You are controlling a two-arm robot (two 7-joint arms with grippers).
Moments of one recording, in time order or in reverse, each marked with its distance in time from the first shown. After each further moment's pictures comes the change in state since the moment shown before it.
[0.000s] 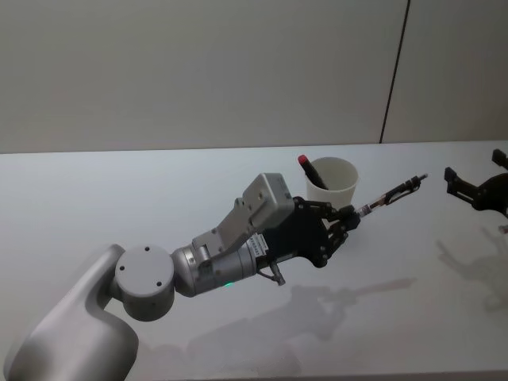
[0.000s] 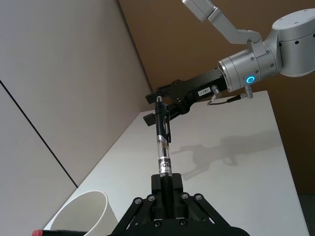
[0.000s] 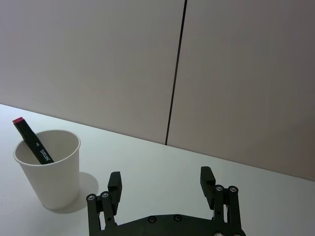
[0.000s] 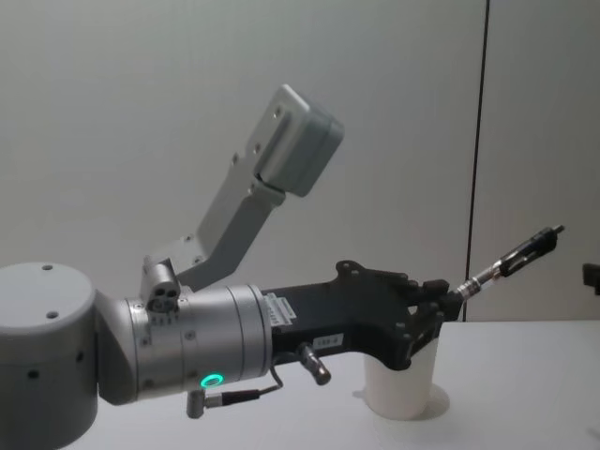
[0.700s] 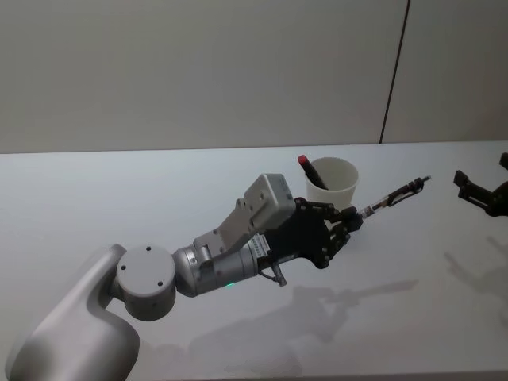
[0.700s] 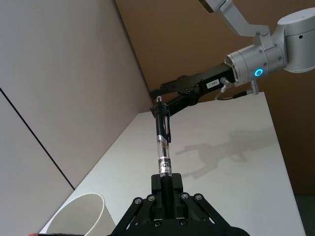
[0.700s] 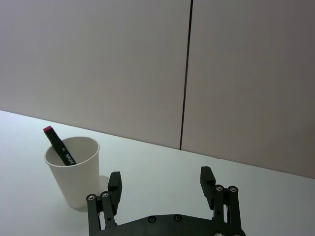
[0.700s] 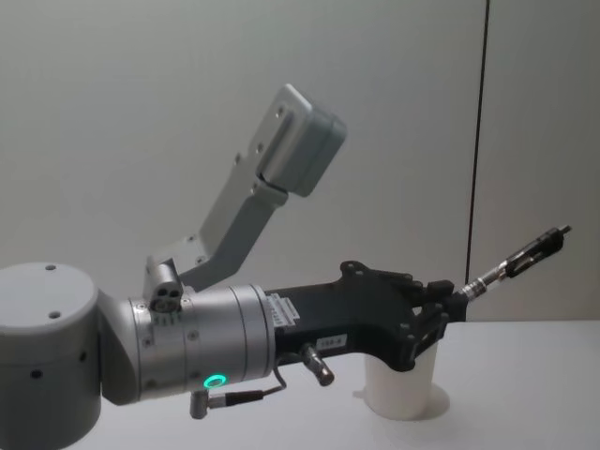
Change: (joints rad) left arm -0.003 -0.002 0.003 0.004 -0.004 -0.003 -0.010; right arm -0.045 0.033 0.039 -0.032 0.113 -0.018 0.105
